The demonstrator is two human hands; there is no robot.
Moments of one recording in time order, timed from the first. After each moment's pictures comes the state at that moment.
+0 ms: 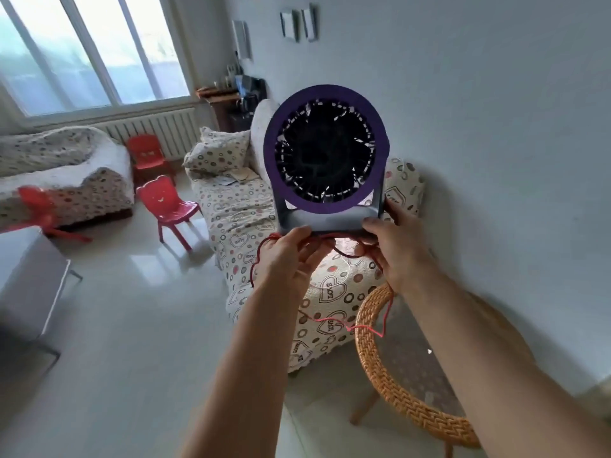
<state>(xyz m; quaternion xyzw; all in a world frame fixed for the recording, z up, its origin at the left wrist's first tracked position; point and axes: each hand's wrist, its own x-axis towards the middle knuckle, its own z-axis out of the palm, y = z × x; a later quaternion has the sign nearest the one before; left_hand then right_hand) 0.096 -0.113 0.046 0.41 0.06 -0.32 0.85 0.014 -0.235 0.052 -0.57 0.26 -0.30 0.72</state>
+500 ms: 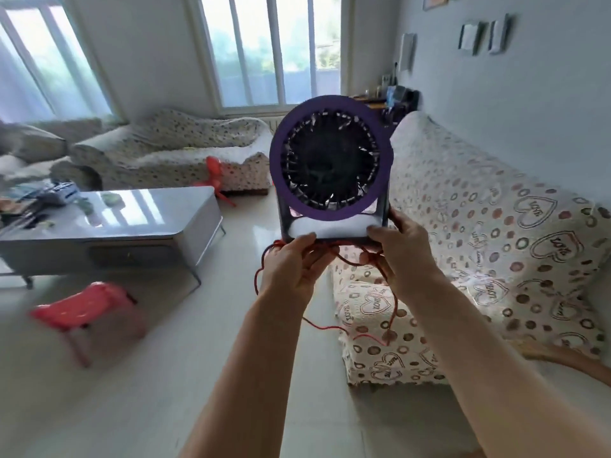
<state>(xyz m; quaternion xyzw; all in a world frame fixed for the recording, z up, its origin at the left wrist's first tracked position) 0.103 0.100 0.065 0.40 0.12 -0.10 0.90 0.084 -0.048 0.072 -0.57 0.10 -0.12 0.81</state>
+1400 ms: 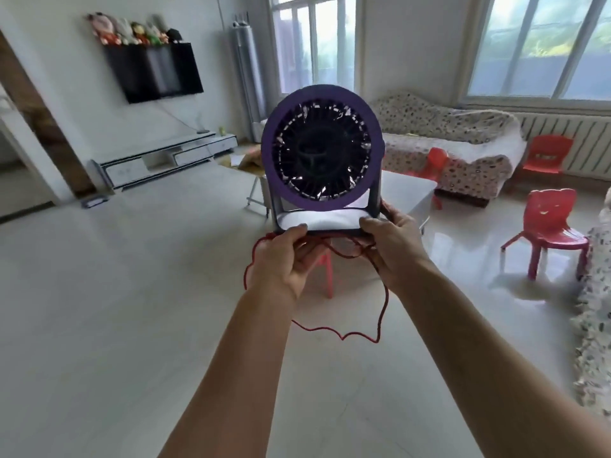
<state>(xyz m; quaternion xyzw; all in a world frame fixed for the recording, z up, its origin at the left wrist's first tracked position) 0.064 0.625 0.077 0.36 0.26 0.24 0.86 0.147 0.505 0.081 -0.52 -0.12 0.19 0.82</state>
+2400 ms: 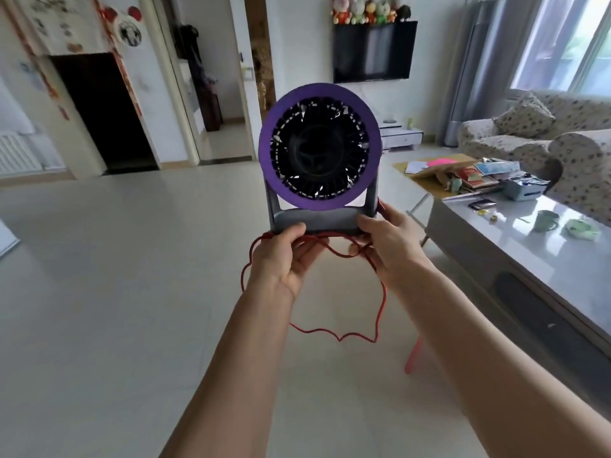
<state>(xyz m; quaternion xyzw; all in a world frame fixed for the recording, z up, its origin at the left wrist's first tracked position) 0.141 1.034 0.076 0.25 0.36 0.52 0.73 0.283 0.998 0.082 -0.48 -0.30 0.44 0.70</state>
